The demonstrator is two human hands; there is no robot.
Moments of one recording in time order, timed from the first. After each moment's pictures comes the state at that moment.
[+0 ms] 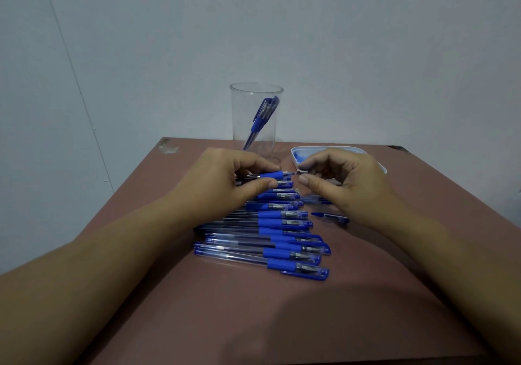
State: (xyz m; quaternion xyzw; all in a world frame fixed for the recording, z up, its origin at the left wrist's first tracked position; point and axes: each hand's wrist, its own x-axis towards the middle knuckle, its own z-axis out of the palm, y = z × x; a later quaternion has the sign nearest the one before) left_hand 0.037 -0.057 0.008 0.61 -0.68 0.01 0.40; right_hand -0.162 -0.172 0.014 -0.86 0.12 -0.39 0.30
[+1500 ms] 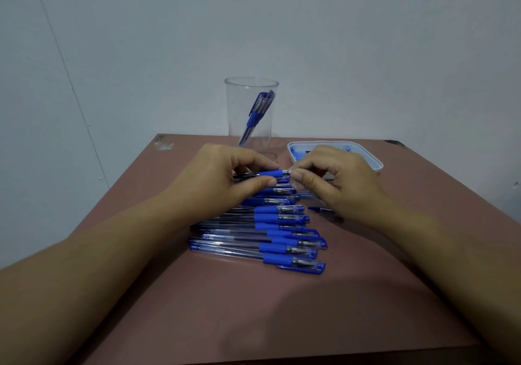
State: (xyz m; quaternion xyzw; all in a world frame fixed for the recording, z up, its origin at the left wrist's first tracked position) left_hand 0.033 -0.055 0.009 0.60 -0.69 0.02 0.40; right_hand -0.157 -0.184 0.007 -0.91 0.06 -0.37 0.16
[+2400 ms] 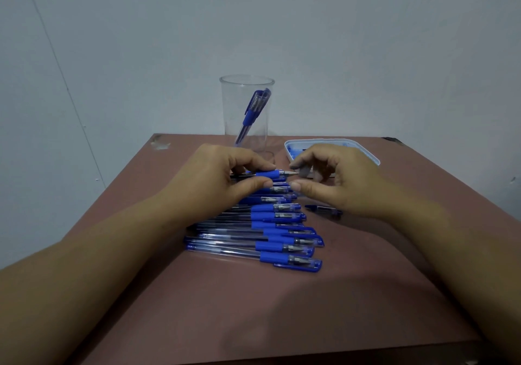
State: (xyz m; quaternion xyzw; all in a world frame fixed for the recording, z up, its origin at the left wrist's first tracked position) left_hand 0.032 -0.056 0.008 0.61 -0.69 0.03 0.39; right_hand -0.170 -0.185 0.018 -0.93 0.14 -0.27 0.21
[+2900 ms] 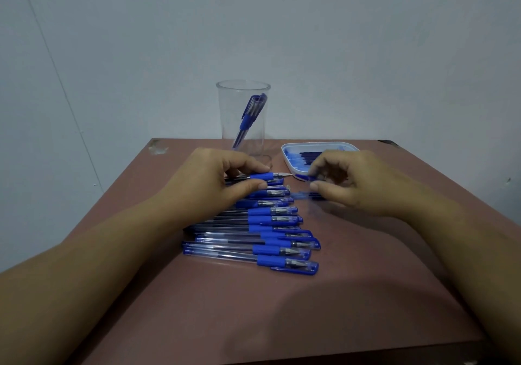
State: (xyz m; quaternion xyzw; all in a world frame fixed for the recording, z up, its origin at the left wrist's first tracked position) left_hand 0.035 -0.056 0.009 0.61 -0.69 0.01 0.39; right_hand -0.190 -0.195 0.026 -0.94 0.21 -0.21 0.19
